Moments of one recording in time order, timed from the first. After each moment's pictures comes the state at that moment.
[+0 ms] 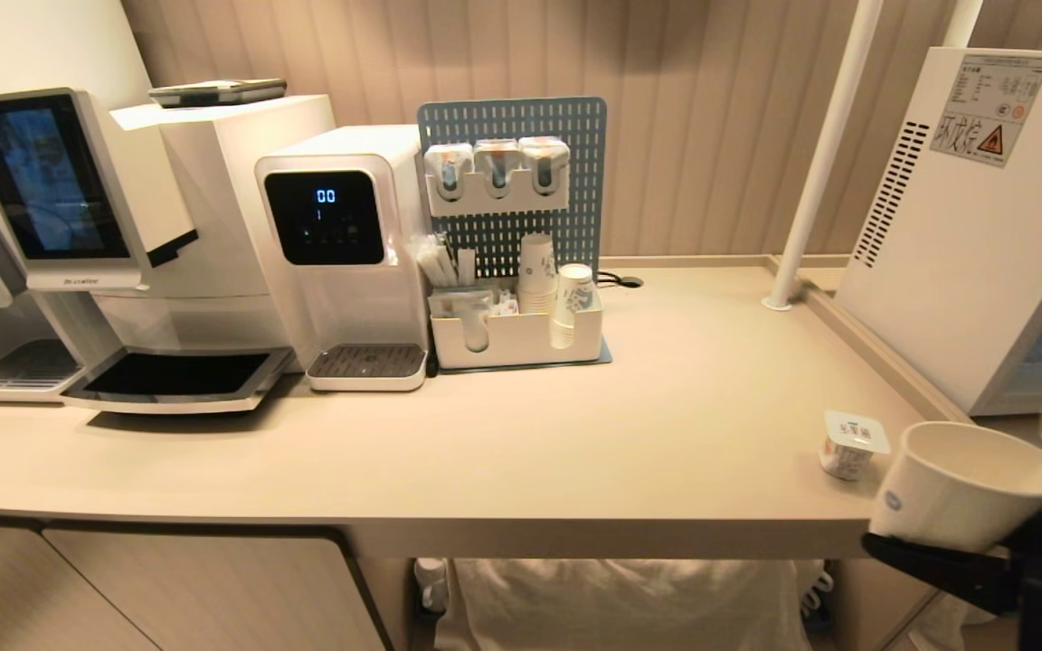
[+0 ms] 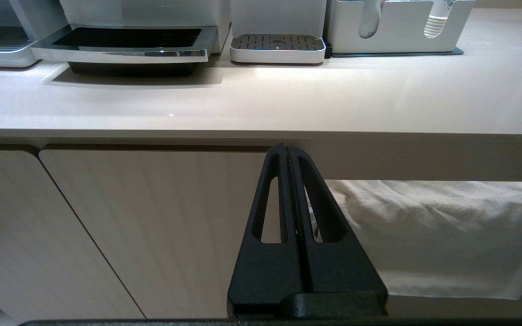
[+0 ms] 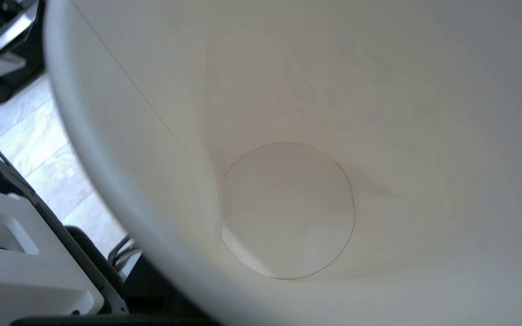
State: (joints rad) left arm 0.00 0.00 0.00 -0.02 -0.01 -0.03; right arm 0.12 1.20 -0.35 -0.32 0.58 -0.26
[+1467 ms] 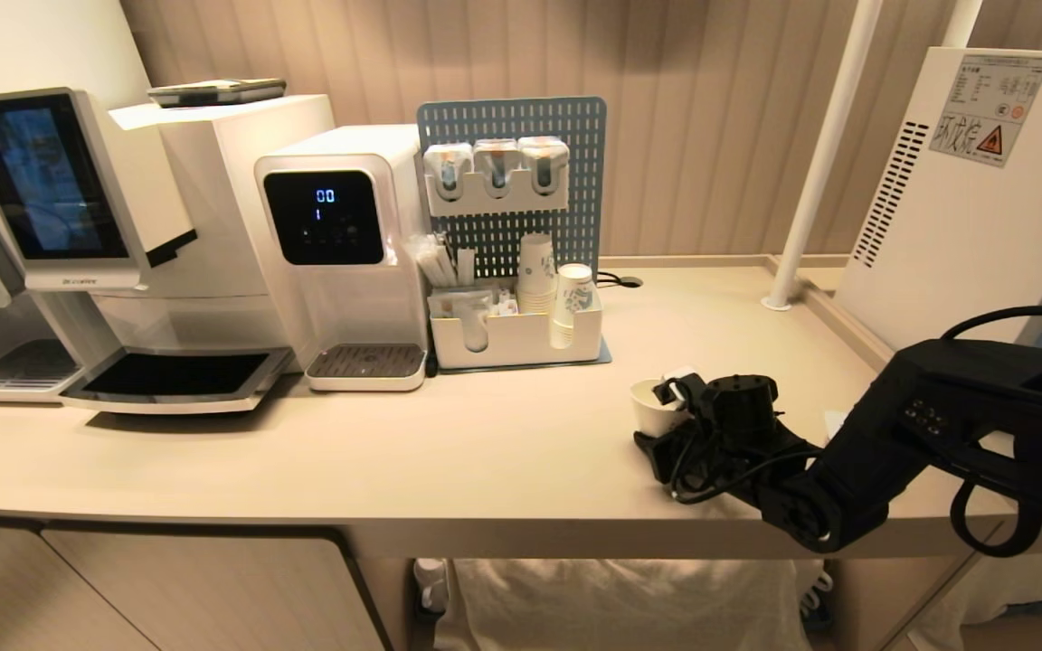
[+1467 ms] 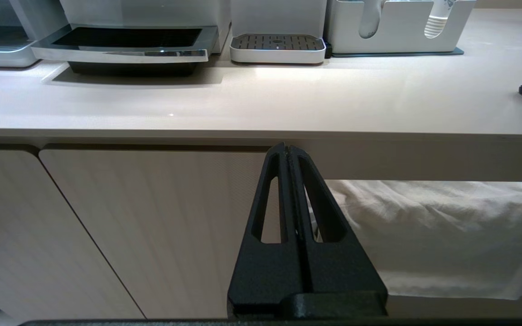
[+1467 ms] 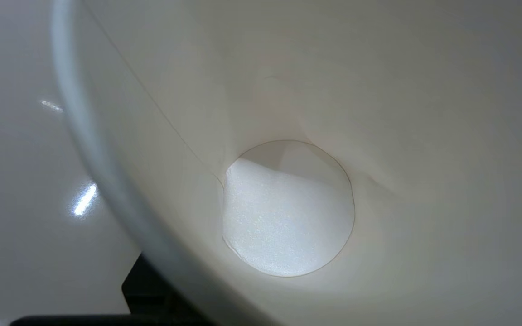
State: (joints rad) left arm 0.00 0.00 0.00 -0.02 -0.01 -0.03; right arm 0.37 2.37 -0.93 -0.88 -0.07 -0.14
